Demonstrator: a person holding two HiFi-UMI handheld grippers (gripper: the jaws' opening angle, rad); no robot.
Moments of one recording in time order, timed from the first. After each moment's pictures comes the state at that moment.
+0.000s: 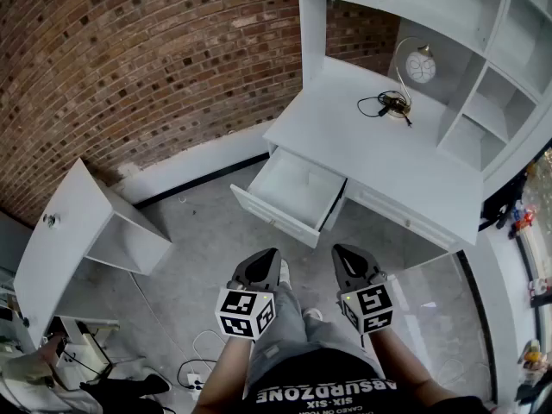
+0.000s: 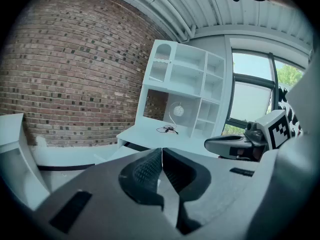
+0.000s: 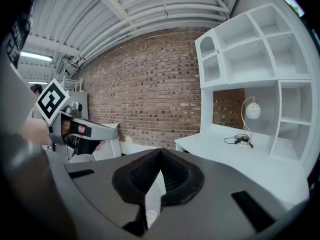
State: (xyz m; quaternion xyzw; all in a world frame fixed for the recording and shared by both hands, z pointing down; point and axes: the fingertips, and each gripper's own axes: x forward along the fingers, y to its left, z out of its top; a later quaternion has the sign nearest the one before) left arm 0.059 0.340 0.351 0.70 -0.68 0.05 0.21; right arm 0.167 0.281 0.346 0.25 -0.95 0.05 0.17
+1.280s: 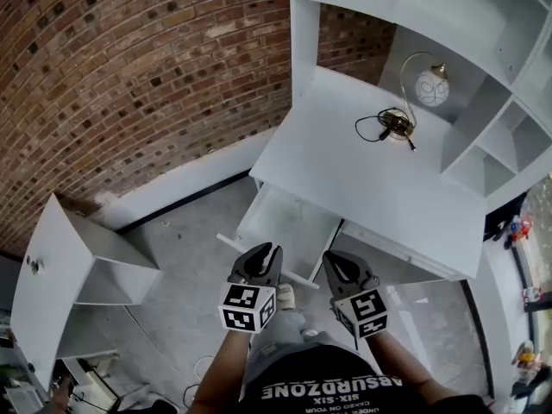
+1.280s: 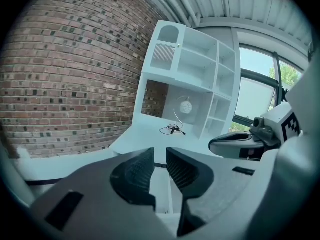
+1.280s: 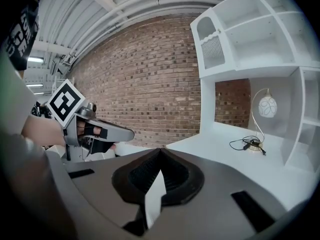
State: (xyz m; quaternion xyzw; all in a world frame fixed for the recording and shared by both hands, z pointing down) left arm -0.039 0.133 0.375 0.73 -0.64 0.08 0.23; right arm 0.062 0.112 0.362 0.26 -0.95 0.07 0.19
